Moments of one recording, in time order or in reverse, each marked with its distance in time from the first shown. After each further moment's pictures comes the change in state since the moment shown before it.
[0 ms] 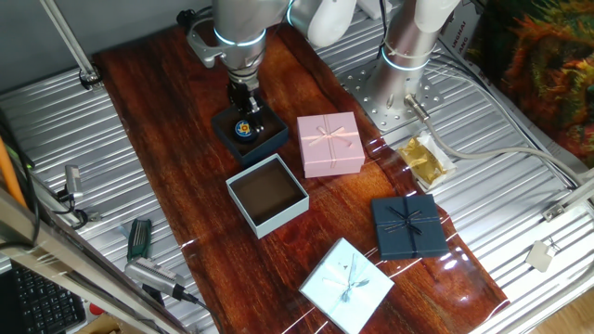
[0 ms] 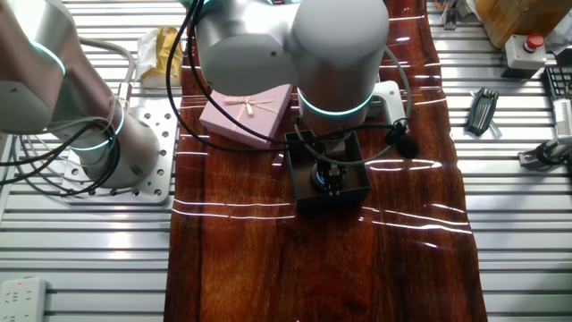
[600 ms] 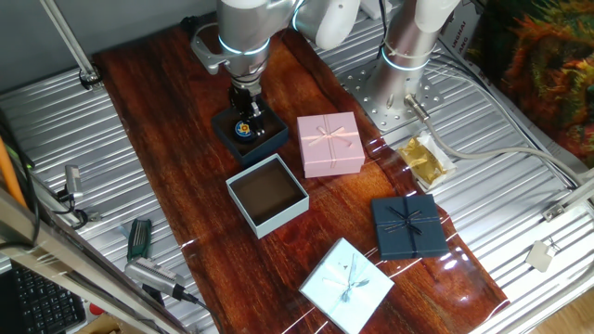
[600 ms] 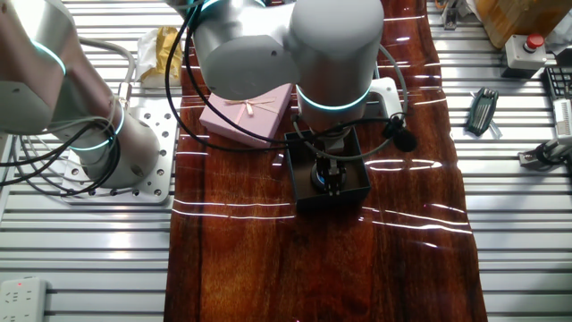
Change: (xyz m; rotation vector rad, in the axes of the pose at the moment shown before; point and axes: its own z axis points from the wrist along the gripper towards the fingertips) arm 0.000 0.000 0.007 0.036 -0.003 -0.005
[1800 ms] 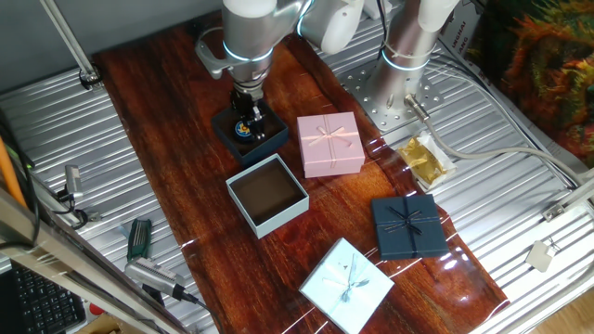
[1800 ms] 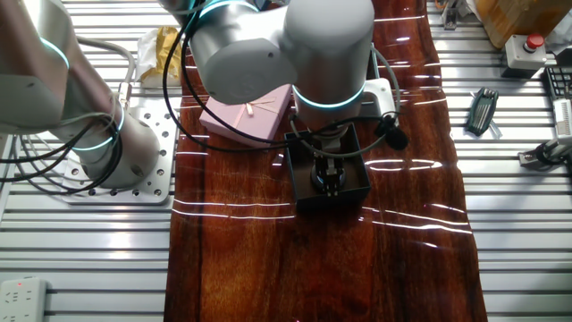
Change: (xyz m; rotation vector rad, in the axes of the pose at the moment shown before) arm 0.000 0.001 0.013 0.028 -0.018 0.023
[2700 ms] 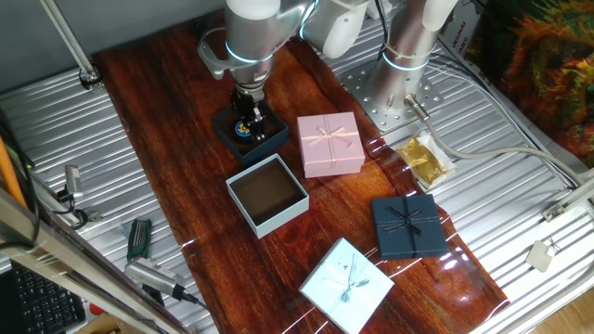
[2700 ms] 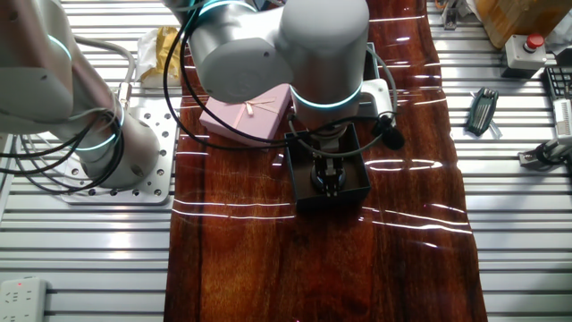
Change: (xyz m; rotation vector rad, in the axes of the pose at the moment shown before) arm 0.000 0.001 0.004 0.008 -0.011 0.008
